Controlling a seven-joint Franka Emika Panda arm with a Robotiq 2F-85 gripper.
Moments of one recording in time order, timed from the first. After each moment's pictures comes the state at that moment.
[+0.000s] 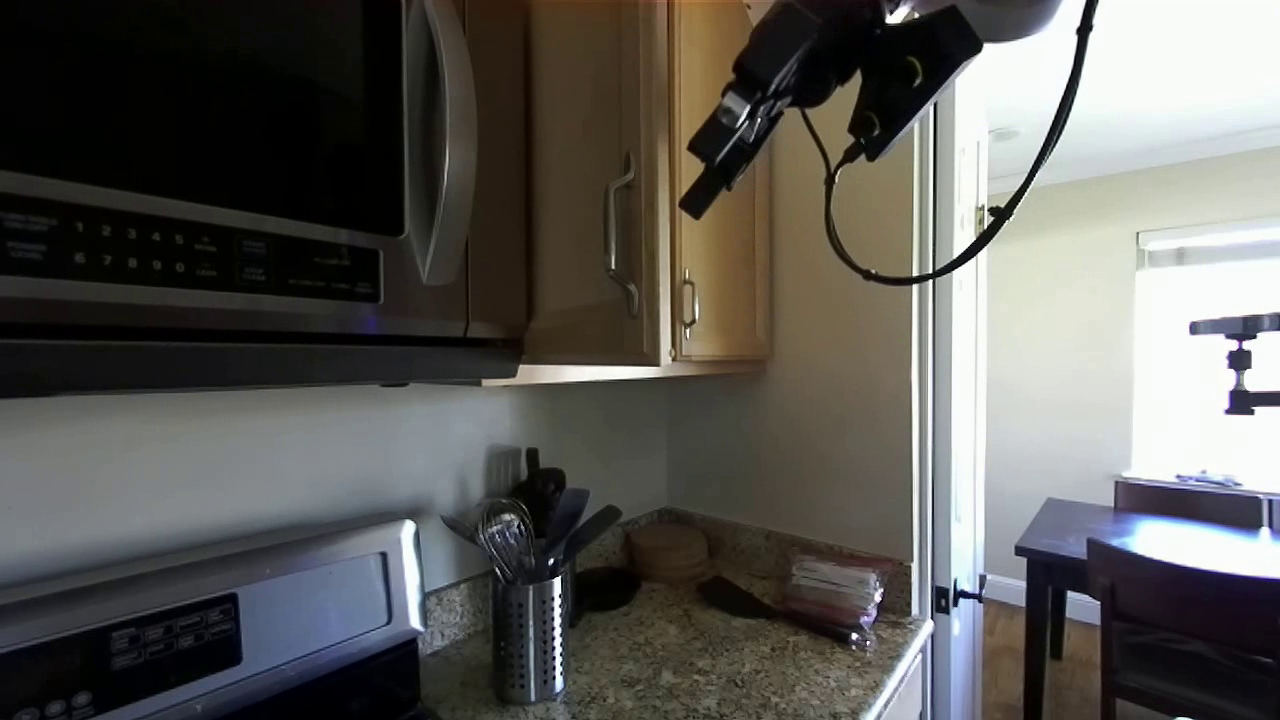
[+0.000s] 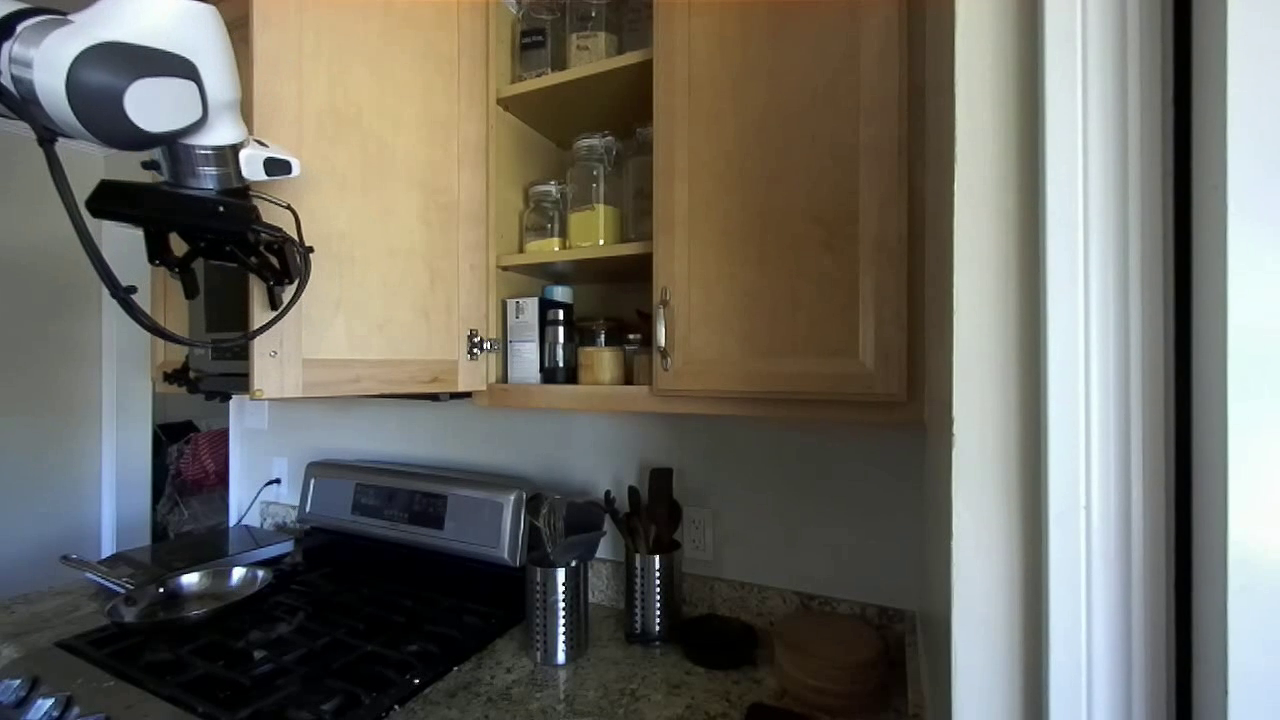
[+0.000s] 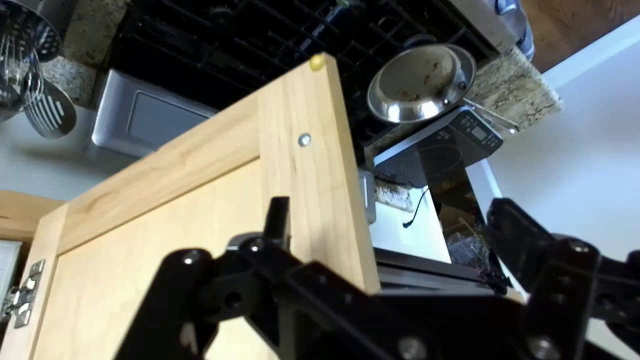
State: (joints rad) arm 0.34 -0.57 0.14 -2.13 0.40 2.20 -0.33
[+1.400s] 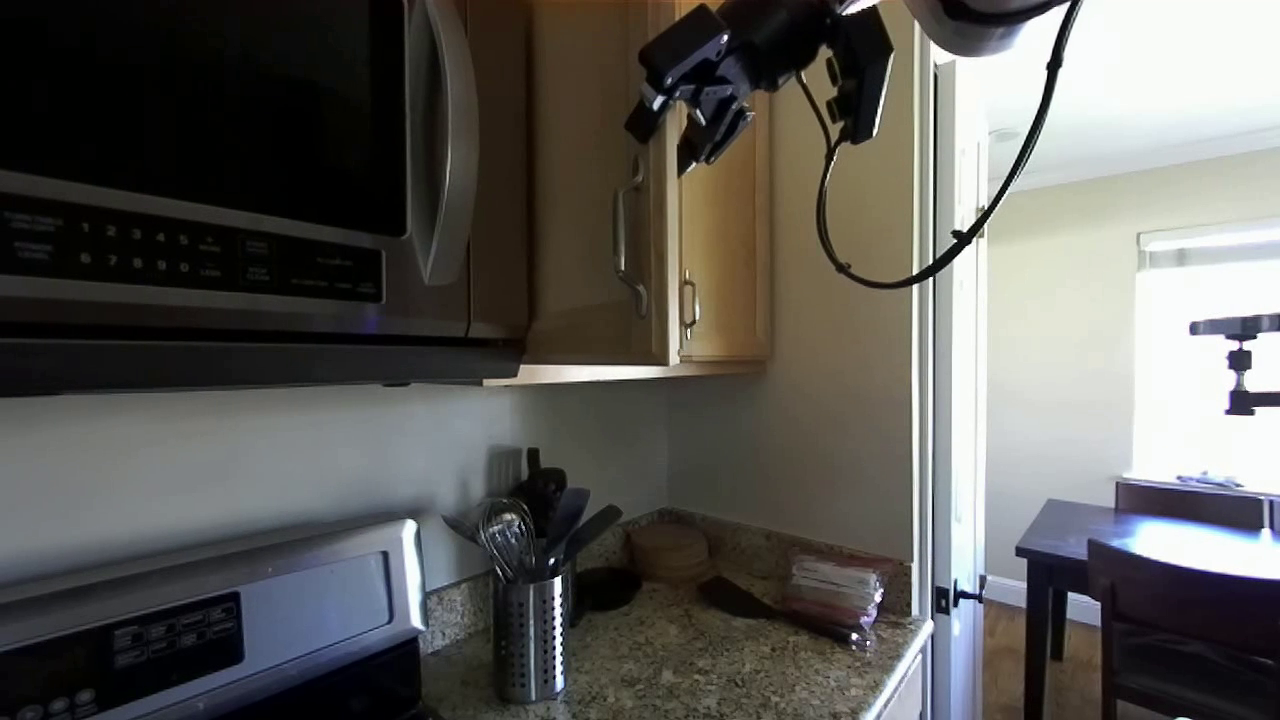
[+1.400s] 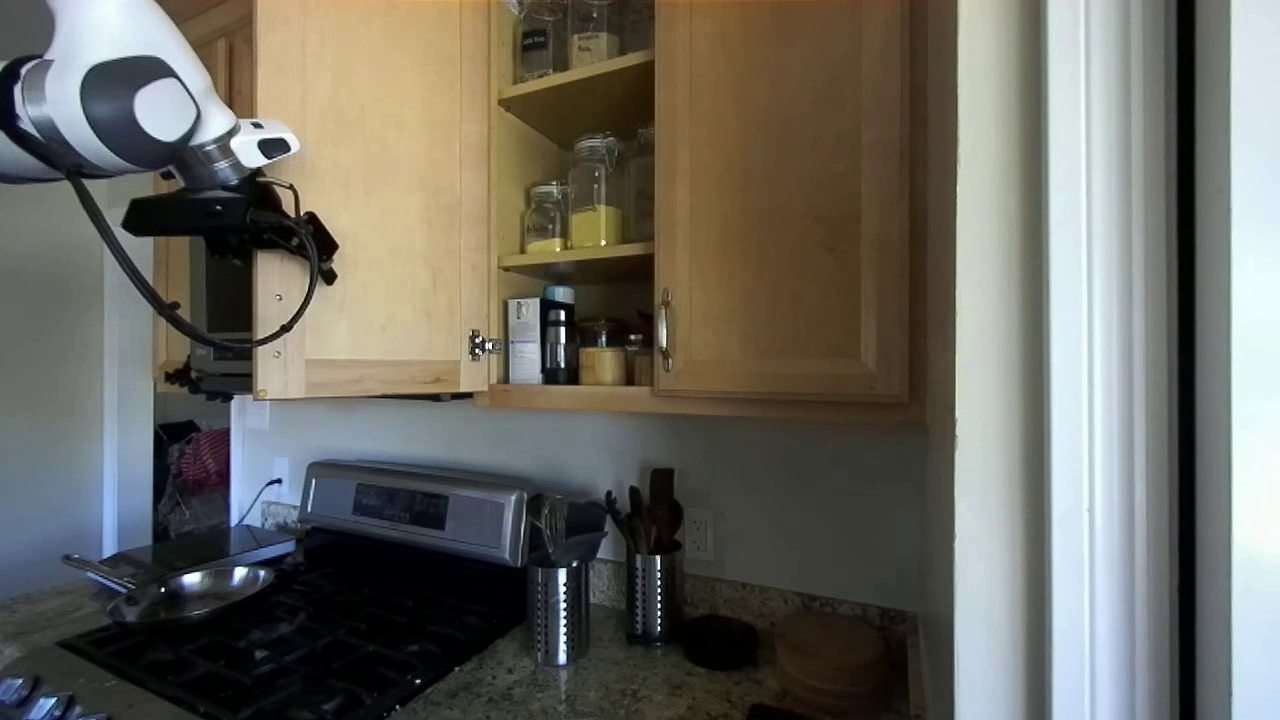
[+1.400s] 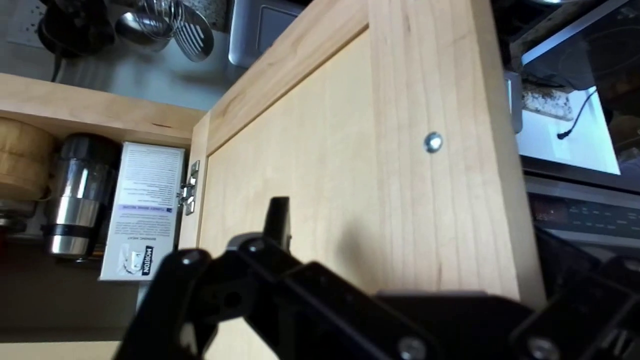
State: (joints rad) arm 0.22 -0.54 0.26 -2.13 0.08 2.50 0.07
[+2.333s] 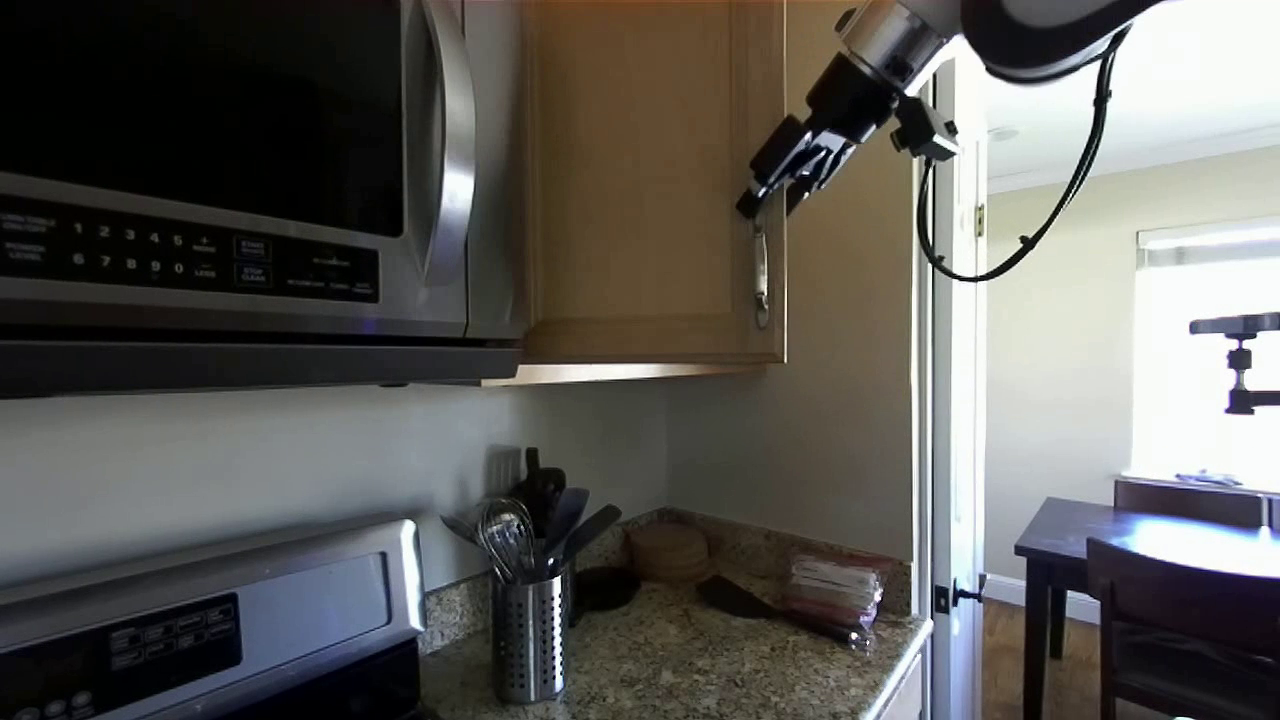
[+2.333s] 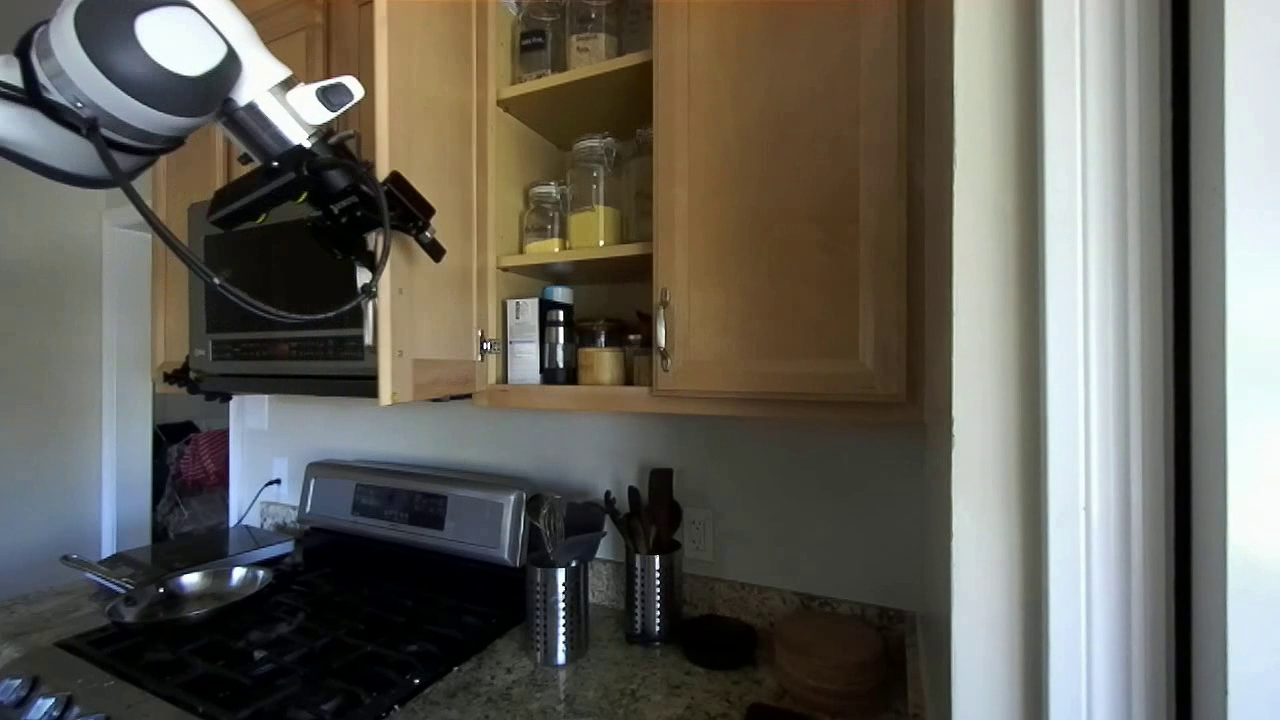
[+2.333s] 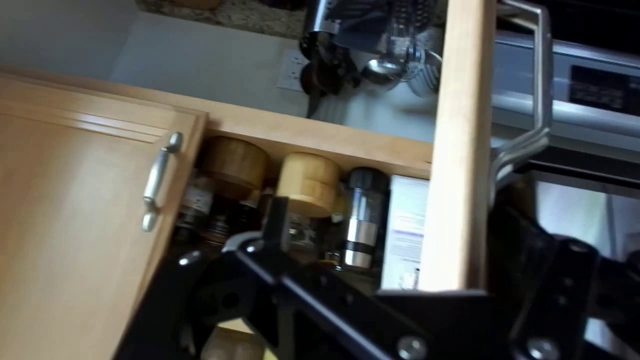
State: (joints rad) arm -0.04 -0.72 0.17 -2.26 -0.14 2.42 0.08
